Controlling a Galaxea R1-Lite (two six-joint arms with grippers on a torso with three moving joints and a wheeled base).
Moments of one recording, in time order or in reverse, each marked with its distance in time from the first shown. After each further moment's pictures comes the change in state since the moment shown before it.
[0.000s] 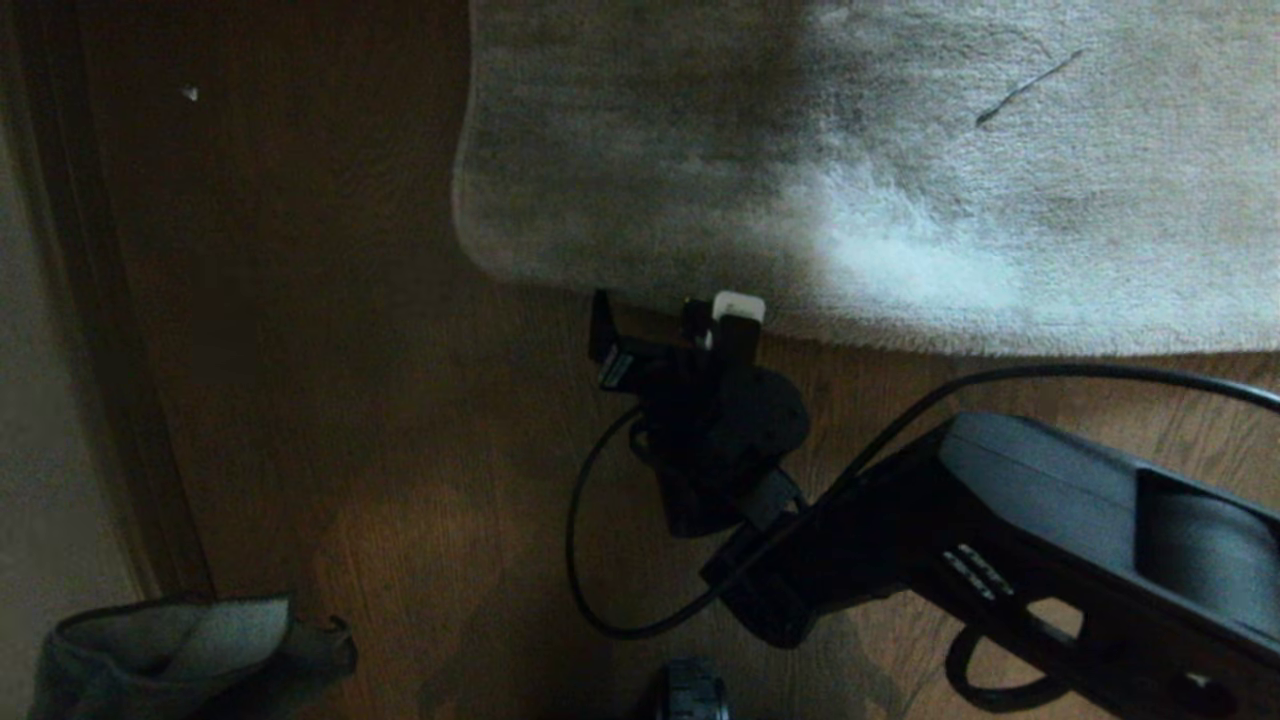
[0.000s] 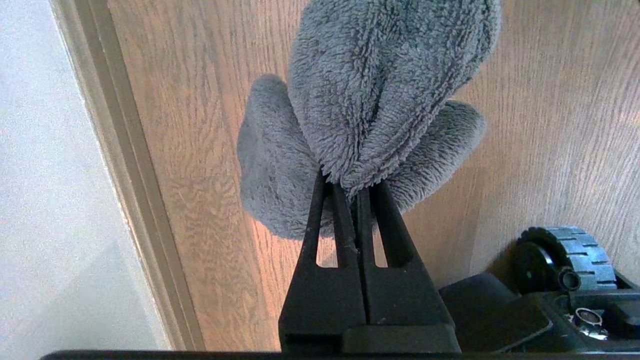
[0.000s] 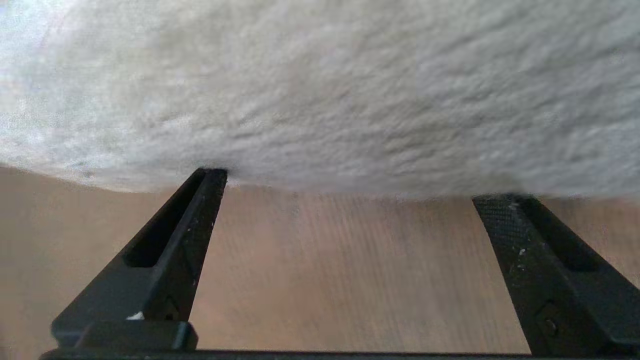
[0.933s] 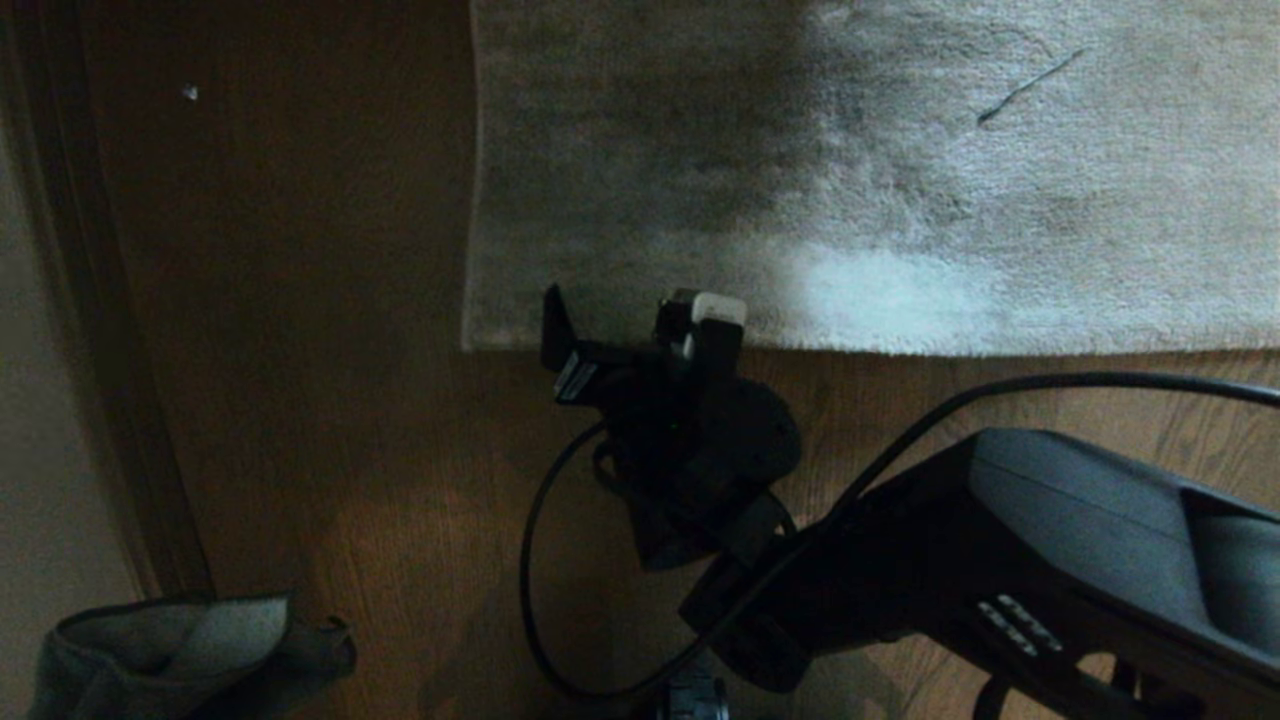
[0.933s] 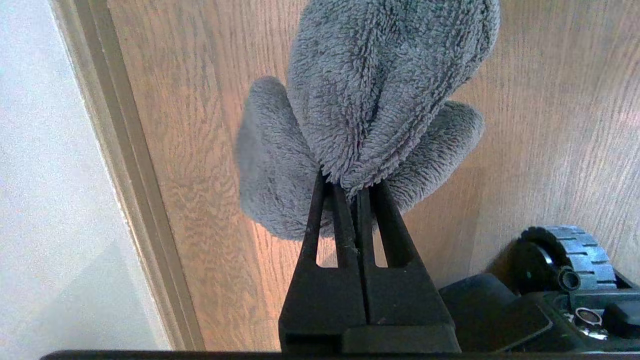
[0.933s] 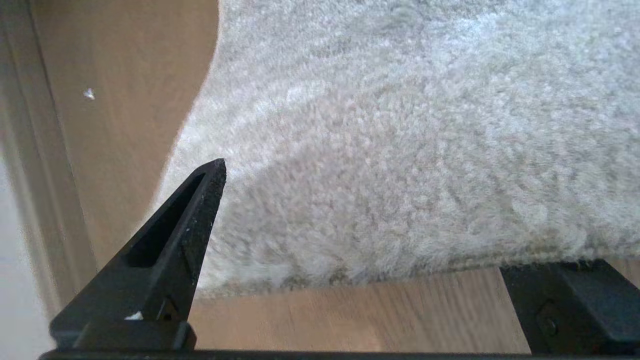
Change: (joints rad) left arm 0.000 0.000 0.000 0.000 0.000 0.000; right arm 0.081 -0.043 0.027 0.001 0.001 0.063
